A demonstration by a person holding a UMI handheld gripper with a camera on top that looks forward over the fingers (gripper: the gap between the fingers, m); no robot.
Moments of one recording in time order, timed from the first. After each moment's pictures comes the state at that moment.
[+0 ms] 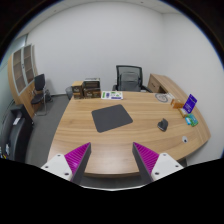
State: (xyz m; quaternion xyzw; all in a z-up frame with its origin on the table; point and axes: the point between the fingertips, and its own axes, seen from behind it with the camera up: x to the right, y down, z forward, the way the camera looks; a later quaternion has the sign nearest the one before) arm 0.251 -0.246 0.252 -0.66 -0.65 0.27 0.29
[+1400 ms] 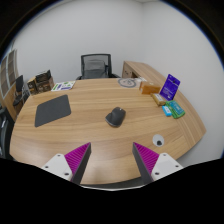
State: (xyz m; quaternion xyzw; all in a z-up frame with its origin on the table) arm 0.200 0.093 0.117 -0.70 -0.61 0.22 0.30
